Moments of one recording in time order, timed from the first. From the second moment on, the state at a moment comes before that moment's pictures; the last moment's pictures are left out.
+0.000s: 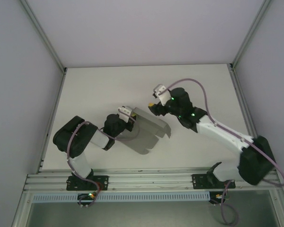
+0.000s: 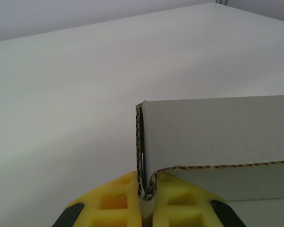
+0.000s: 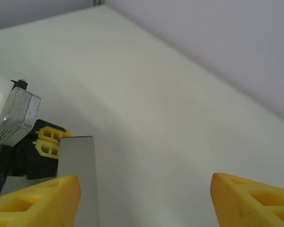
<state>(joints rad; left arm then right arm) -0.61 1.77 0.41 1.10 0.14 -0.06 0.59 1.39 0.99 -0.06 -0.05 -0.19</state>
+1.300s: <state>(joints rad) -0.63 1.87 0.49 1.10 0.08 0.00 0.55 1.85 1.29 -0.30 -0.33 -0.10</state>
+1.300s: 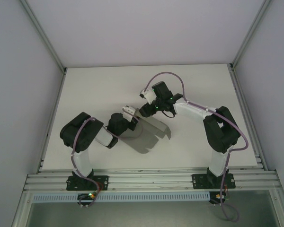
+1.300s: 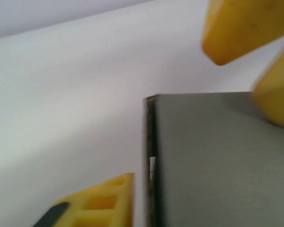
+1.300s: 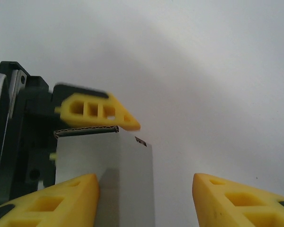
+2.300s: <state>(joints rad) -0.71 1.50 0.51 0.62 -0.35 -0.20 0.47 1.30 0.83 -0.13 -0.03 0.12</state>
